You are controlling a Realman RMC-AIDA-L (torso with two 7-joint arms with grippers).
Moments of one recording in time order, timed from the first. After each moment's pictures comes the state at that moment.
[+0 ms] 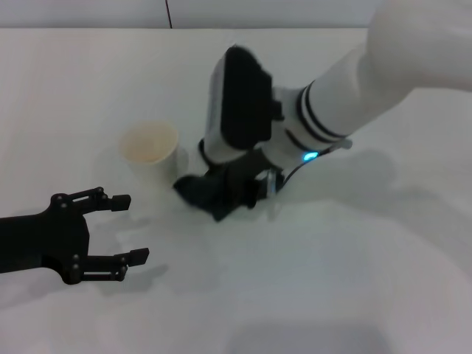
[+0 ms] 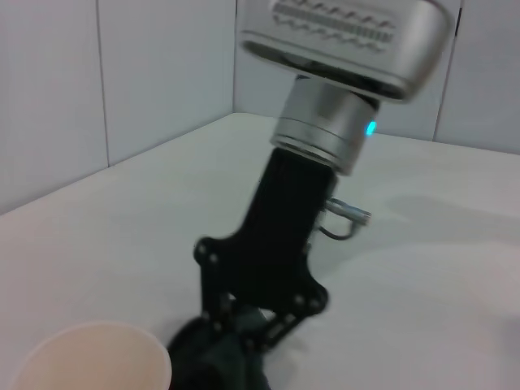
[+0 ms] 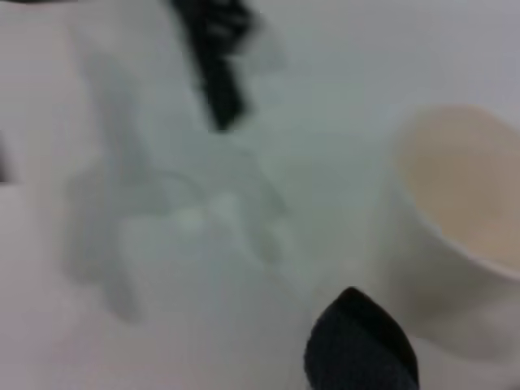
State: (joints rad) left arm -0.26 -2.05 0.87 0.91 1.94 1.69 -1.25; right arm 1.00 2.03 -2.06 -0.82 -2.02 -0.84 2.14
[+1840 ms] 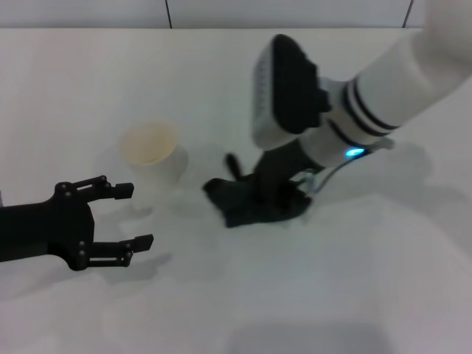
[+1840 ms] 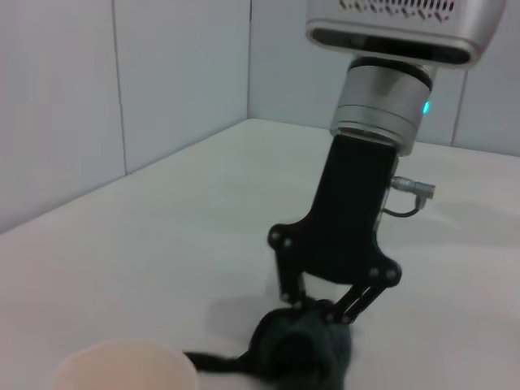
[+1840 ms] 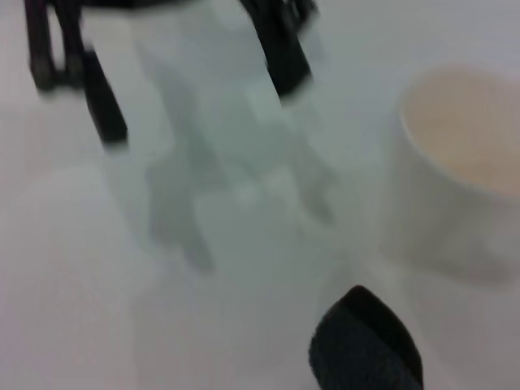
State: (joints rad) left arm -0.28 -2.06 0.87 0.91 1.94 1.66 -1.26; right arm 0.88 2.02 -1.83 -0.93 -2.09 -1.08 2.05
